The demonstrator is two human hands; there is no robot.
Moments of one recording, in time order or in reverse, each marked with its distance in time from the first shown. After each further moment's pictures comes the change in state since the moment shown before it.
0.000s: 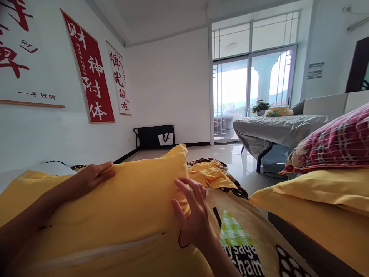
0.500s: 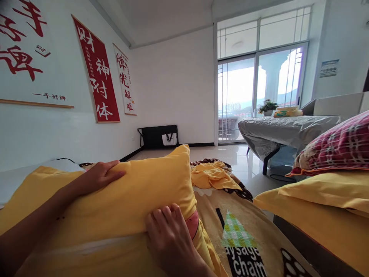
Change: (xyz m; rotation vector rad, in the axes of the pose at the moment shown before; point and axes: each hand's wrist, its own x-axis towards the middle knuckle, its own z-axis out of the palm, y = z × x) left_hand -0.002 0.008 0.006 0.033 0.038 -0.072; right_hand -0.022 -0.059 0.018 -0.261 -0.235 -0.356
